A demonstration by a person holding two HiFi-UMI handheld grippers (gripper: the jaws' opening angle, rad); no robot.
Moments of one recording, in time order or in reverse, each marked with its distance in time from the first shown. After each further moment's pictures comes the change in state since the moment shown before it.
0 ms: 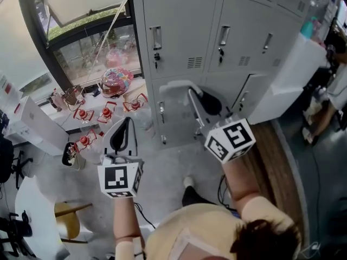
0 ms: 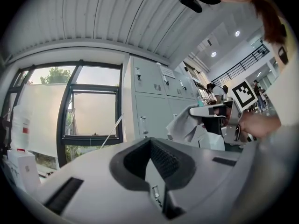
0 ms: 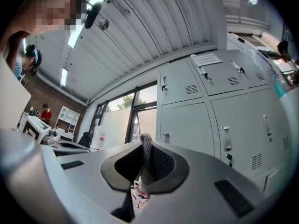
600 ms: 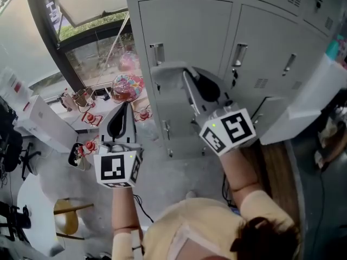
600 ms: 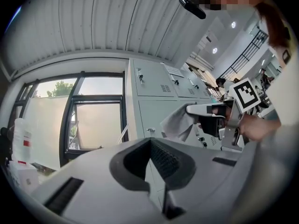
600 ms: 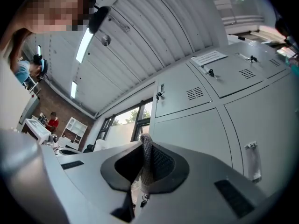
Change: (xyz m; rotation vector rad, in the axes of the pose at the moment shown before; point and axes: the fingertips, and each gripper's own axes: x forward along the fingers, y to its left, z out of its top) left arm 0.124 0.024 0.061 0.062 -0.117 0.129; right arm 0.108 -0.078 0.048 -0.009 -0.201 0.134
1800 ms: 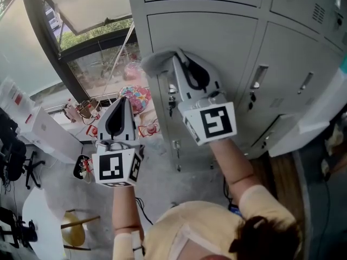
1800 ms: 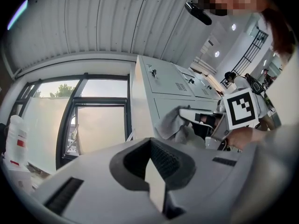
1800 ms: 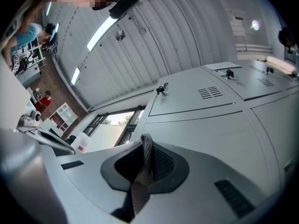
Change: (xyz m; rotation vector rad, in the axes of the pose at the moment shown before) left arm 0.092 0.070 0.007 -0.017 -0.068 0.039; right arm 0.136 -0.029 -0.002 -0.191 -0.147 -0.088
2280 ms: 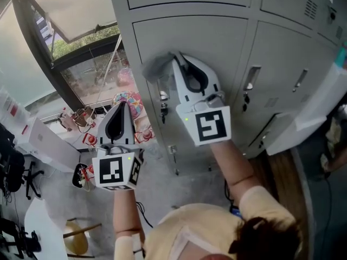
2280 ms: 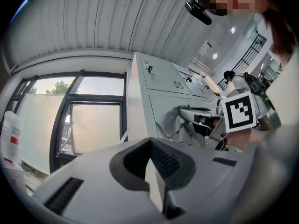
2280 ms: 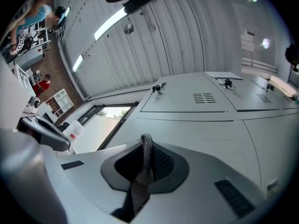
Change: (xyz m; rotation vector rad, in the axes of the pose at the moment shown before) left arm 0.022 -0.015 -0.005 -0.011 0.000 -0.048; right arm -0.003 -0.028 -0.009 -0.132 0.027 -0.072
